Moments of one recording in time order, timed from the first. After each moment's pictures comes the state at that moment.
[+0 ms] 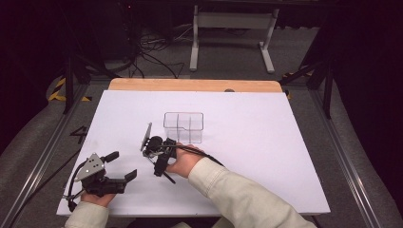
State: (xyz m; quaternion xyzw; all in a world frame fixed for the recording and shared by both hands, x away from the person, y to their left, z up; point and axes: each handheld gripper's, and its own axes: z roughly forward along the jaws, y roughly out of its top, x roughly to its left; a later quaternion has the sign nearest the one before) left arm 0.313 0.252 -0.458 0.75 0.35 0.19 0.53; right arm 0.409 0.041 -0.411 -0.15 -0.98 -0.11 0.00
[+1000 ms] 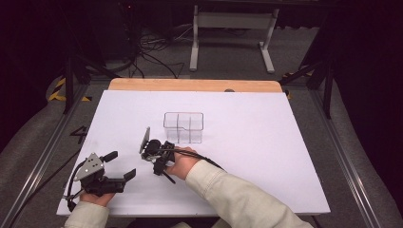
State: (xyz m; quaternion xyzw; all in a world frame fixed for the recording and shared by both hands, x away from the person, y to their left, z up) left arm 0.314 0.255 -0.459 0.75 0.36 0.19 0.53; right arm 0.407 0.048 -0.427 -0.17 -0.98 -0.10 -0.03
